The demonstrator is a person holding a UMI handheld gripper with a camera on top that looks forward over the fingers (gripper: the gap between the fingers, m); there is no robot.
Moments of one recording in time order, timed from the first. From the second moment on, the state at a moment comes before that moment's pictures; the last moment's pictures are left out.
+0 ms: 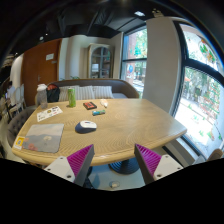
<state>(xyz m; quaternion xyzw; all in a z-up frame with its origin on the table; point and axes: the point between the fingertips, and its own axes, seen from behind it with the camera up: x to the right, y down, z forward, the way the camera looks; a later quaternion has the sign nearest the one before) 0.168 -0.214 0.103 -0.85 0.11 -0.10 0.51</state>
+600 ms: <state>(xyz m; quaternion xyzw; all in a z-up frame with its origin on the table) 0.065 -0.061 0.019 -0.87 0.00 0.01 0.48</state>
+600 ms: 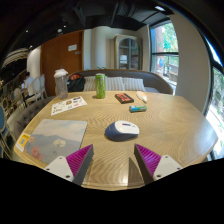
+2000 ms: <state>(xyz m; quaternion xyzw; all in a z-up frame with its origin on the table) -0.072 0.010 0.154 -0.82 -0.03 -0.01 0.57</state>
